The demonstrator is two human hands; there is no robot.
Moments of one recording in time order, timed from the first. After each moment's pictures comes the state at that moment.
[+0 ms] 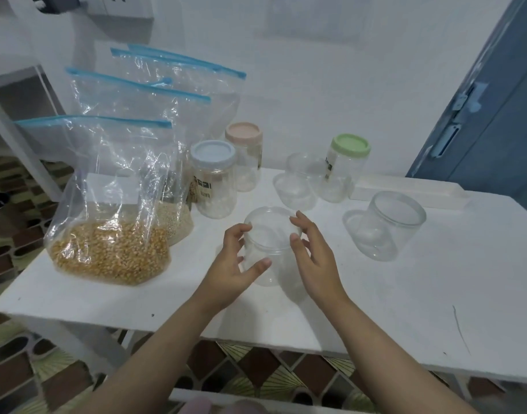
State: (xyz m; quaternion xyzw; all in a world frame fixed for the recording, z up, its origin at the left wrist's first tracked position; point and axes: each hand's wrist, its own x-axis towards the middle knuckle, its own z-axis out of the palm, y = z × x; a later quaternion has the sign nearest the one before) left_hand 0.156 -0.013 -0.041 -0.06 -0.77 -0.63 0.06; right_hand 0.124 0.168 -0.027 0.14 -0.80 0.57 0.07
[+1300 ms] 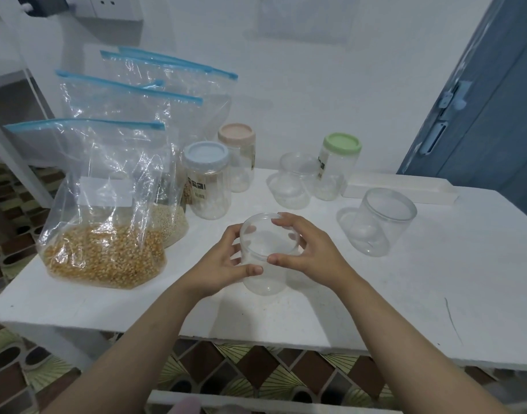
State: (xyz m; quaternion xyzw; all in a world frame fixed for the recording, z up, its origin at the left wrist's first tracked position) left_hand 0.144 -0.035 -0.027 -0.08 -0.71 -0.69 -0.12; right_hand 0.111 0.183 -0.002 0.23 -0.82 0.52 -0.02
